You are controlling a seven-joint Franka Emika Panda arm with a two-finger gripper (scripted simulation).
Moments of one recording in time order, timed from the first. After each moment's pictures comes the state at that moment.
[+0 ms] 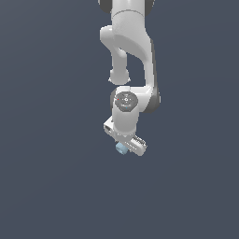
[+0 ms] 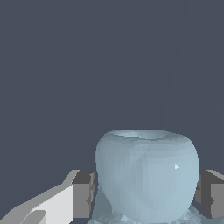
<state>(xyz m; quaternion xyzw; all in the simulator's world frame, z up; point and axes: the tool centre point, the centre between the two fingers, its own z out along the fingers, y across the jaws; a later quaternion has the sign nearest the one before) 0.039 0.020 0.079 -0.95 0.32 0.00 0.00</state>
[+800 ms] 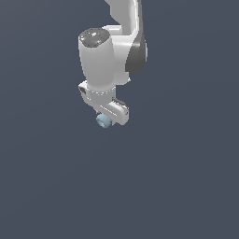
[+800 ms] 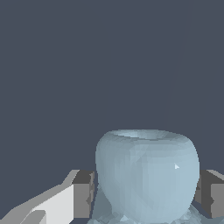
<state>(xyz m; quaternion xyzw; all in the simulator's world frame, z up) -0.013 -0.055 0.224 -0.95 0.32 0.00 0.00</state>
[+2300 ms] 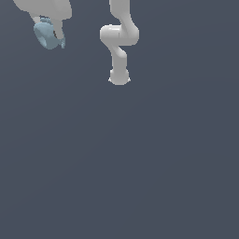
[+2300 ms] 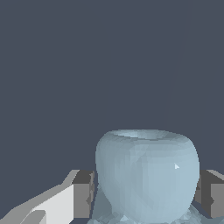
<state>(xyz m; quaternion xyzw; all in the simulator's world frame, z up) -0.099 -0.193 0.494 -0.95 0.32 0.00 0.00</state>
